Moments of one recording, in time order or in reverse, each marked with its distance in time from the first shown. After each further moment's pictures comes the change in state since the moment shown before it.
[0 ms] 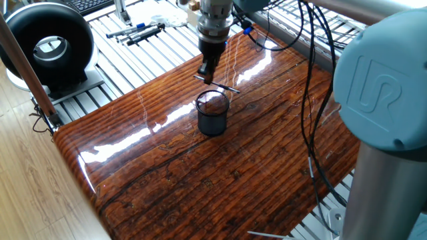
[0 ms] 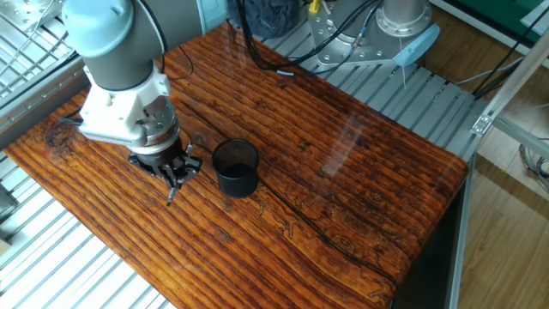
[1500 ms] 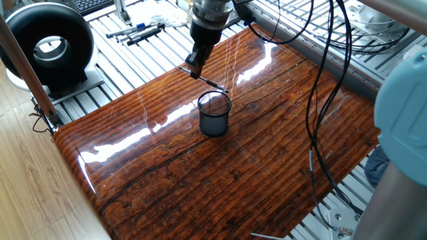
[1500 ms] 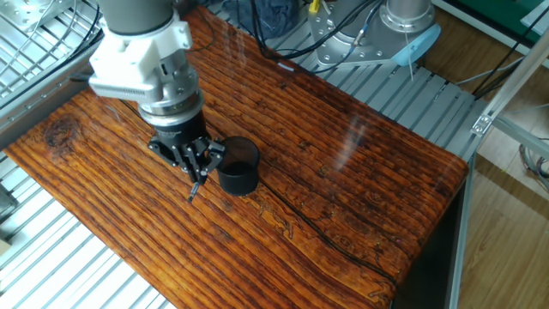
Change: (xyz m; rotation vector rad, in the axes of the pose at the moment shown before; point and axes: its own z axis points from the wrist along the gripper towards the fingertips) arm -0.007 0.060 -0.066 -0.075 -0.106 0.035
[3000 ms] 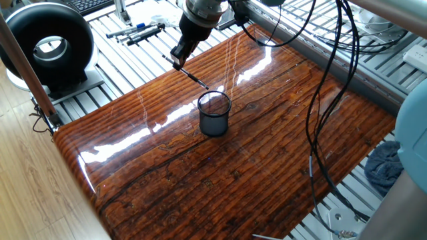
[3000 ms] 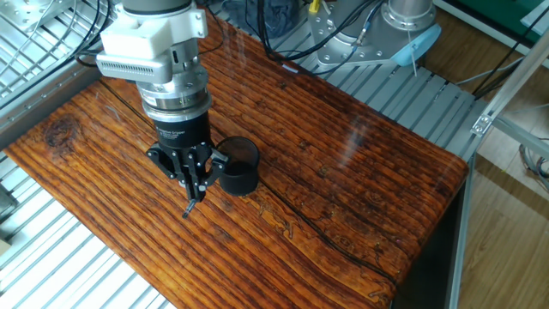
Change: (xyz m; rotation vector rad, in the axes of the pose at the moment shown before) arm -0.046 0.017 -0.013 -0.006 -0.188 0.040
